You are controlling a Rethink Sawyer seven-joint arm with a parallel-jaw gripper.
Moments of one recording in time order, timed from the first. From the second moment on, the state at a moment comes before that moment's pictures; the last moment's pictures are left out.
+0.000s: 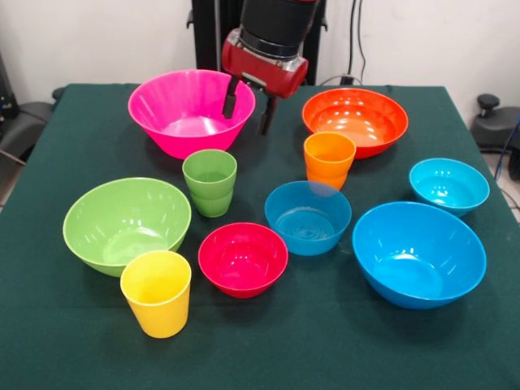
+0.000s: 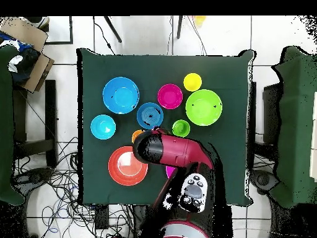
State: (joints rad) arm -0.05 -0.60 -0.27 1.74 -0.03 0.35 2.09
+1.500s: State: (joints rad) arm 0.10 -0.73 -0.31 1.74 0.03 0.53 2.09
